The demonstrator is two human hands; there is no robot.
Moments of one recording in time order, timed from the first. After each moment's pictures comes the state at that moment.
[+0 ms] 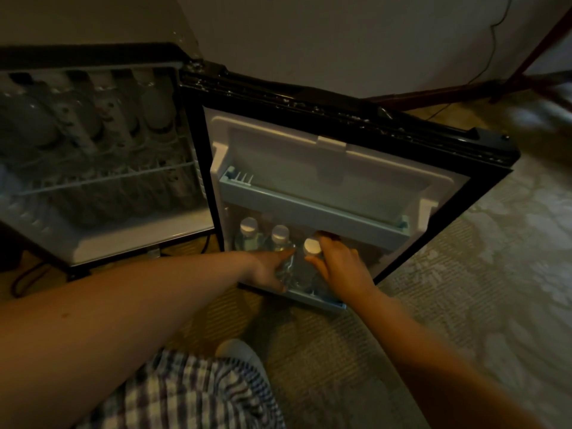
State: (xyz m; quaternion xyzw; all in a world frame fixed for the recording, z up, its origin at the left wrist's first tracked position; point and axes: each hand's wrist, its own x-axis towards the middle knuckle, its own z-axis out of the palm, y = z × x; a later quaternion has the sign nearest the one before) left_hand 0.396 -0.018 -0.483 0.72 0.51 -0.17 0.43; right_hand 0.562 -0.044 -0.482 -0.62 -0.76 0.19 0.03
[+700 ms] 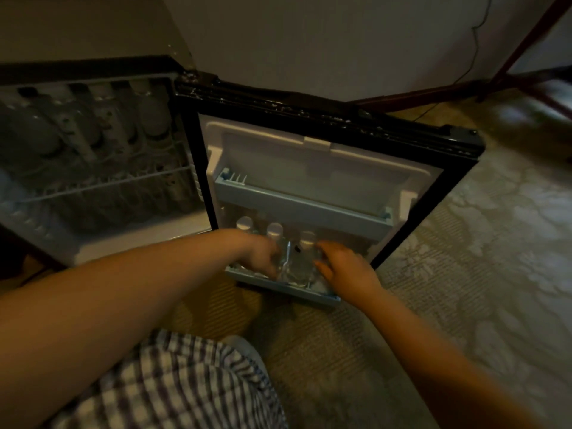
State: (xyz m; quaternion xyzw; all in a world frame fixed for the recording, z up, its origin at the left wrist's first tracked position) left_hand 0.398 -0.015 -0.443 0.77 0.48 -0.26 0.33; right_hand 0.579 -0.060 -0.476 -0.63 -0.75 0.20 0.01
